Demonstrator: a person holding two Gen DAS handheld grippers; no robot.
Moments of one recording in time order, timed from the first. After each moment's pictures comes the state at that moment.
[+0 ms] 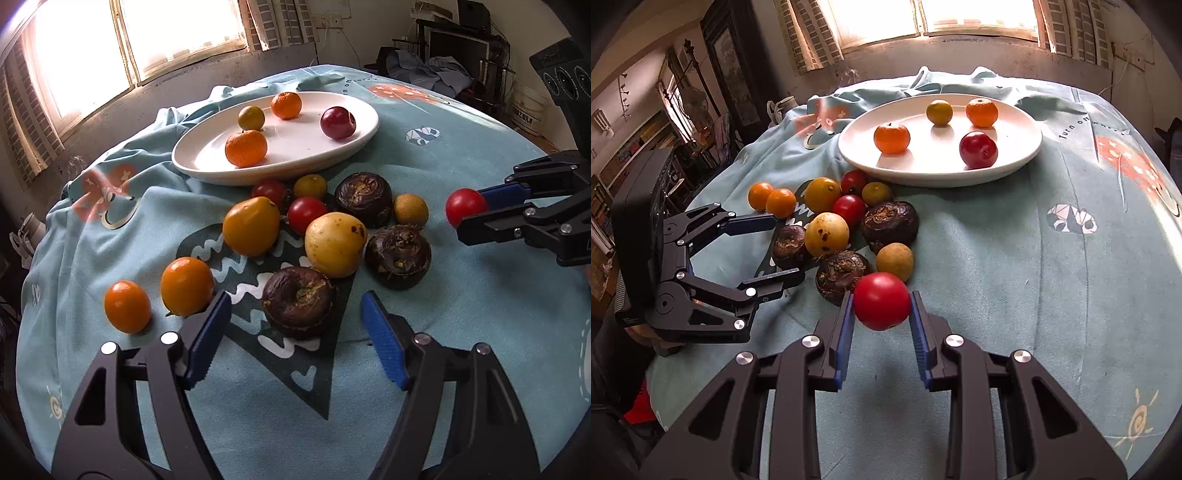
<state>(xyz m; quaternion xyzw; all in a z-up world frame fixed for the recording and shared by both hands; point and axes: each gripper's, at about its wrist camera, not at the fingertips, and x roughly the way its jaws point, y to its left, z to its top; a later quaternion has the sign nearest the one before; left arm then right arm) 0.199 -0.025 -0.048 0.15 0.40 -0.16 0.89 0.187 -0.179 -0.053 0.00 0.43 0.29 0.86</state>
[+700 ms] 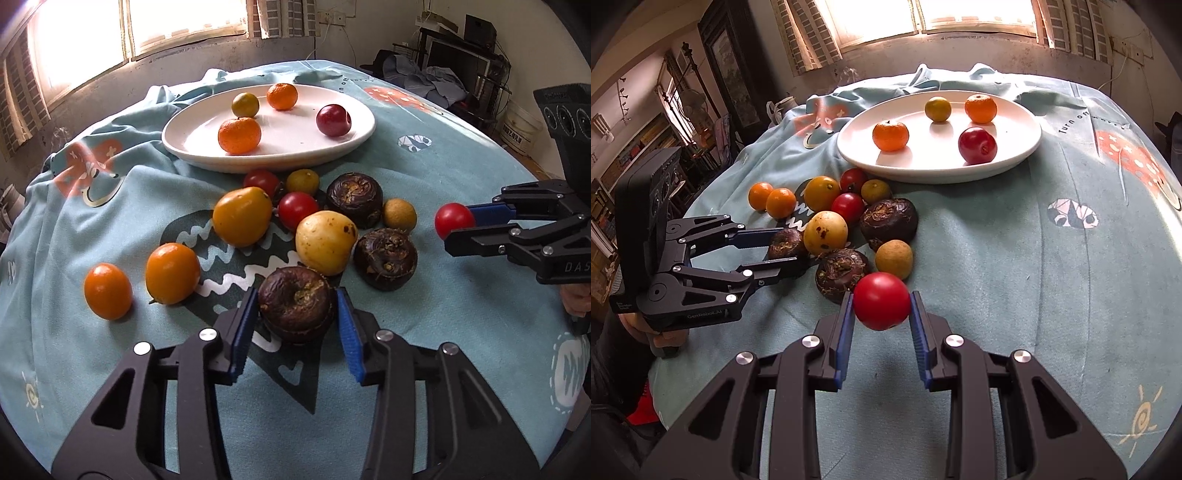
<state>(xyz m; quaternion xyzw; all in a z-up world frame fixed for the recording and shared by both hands) 0.202 -0.013 -0.044 0.09 0.43 -0.19 0.88 0.189 -0.181 -0.055 0.01 0.44 0.29 0.85</state>
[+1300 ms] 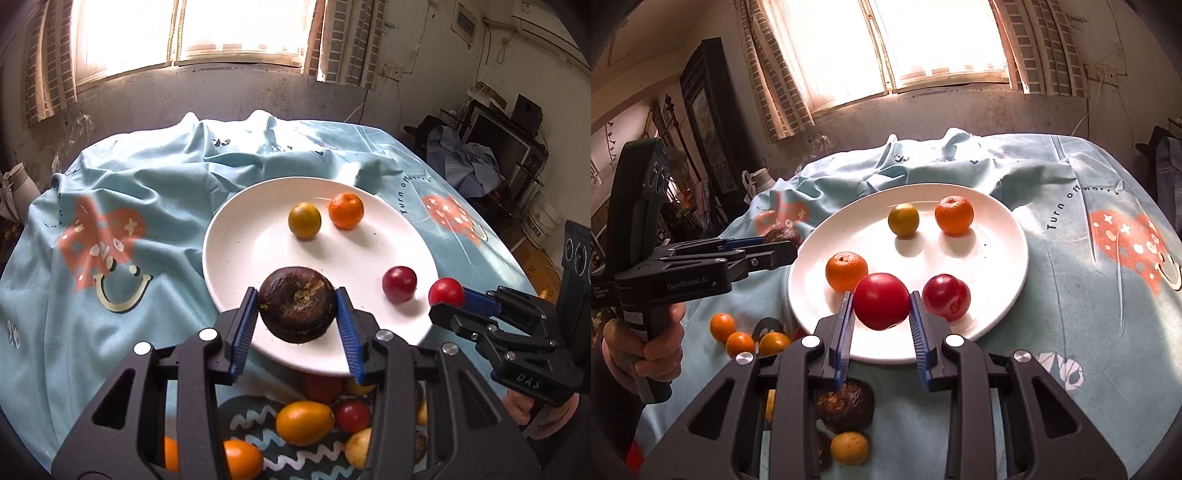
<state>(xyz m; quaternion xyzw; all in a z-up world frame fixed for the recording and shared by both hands) 0.342 0.004 0.023 -0.02 0.40 -0.14 0.91 0.293 -0.172 -0.018 0.06 0.34 0.24 0.91</state>
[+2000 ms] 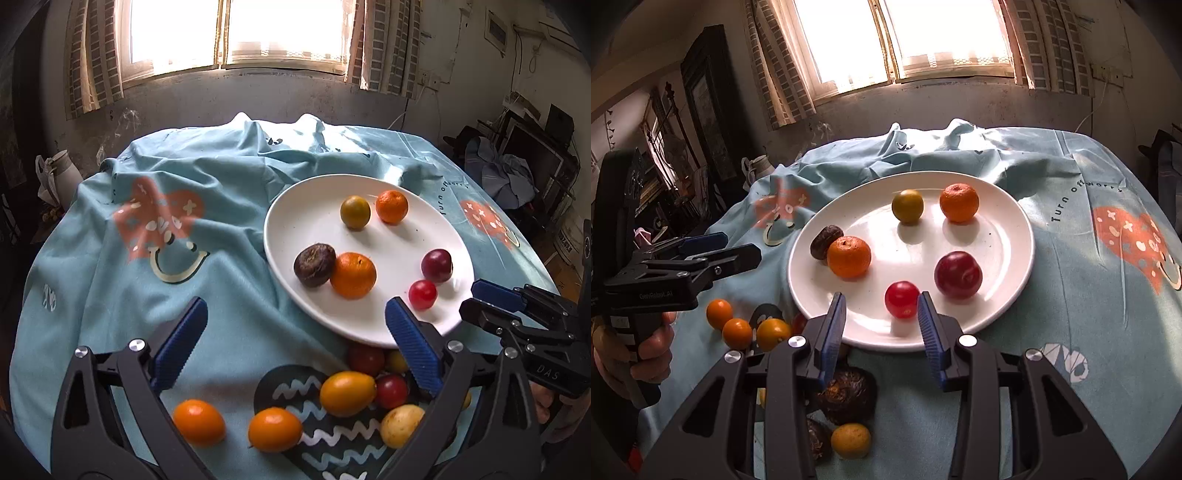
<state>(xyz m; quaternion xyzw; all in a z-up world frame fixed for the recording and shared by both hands) 0.292 0.034 0.021 -0.02 0.38 -0.06 0.92 0.275 -0.165 -0.023 0.03 0.36 0.25 0.90</state>
